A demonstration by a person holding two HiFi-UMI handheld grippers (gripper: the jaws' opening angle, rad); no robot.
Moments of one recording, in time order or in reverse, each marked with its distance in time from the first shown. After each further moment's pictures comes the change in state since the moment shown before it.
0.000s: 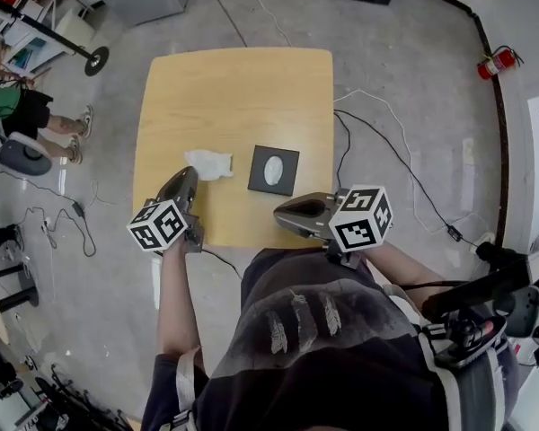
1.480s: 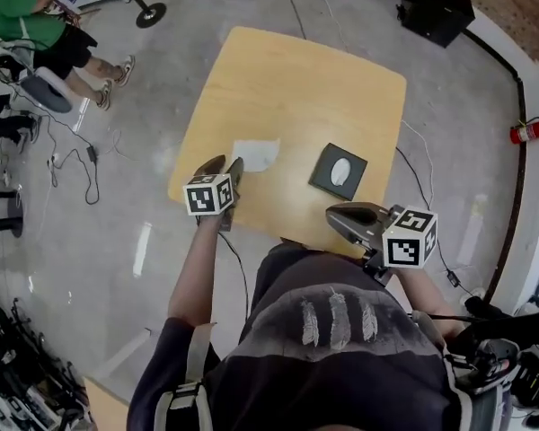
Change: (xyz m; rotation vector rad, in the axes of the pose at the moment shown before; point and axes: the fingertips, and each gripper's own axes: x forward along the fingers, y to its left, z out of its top) left arm -0.002 0.100 -0.078 0.036 0.128 0.250; right arm 0.019 0.007 -0.004 -0.024 0.070 -0.061
